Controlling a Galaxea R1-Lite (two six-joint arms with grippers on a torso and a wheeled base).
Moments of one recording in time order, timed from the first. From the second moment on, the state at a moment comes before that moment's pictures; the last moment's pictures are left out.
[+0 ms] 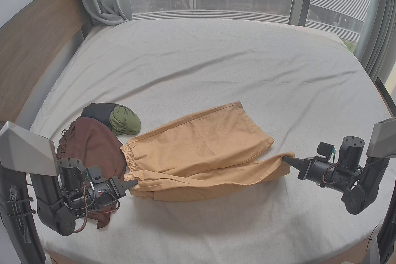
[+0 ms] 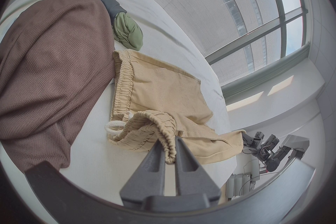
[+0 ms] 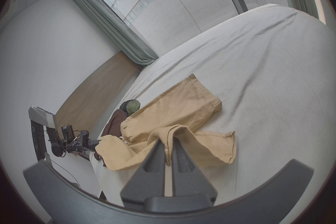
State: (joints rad) left arm -0.16 2.23 -0.22 -1.55 -0.45 -0.66; right arm 0.17 2.13 -0.31 -1.54 0.47 0.41
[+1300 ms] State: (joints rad) left arm -0.15 2.18 -0.29 -1.55 -0.39 -0.78; right arm 0.14 2.07 -0.83 -1.02 0.46 0.44
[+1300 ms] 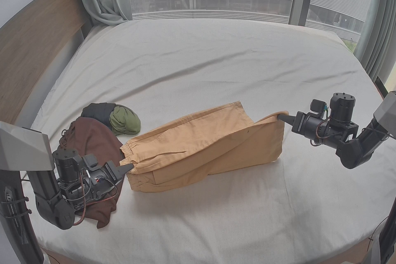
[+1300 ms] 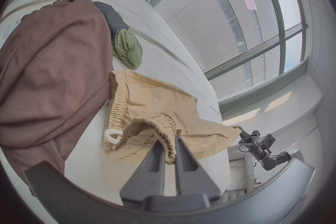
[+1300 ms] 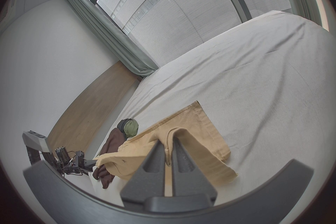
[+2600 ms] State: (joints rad) left arm -0.13 2.23 -0.41 -1.55 -0.28 -0.86; right arm 0.19 2.22 -1.26 -0.79 0.46 0.43
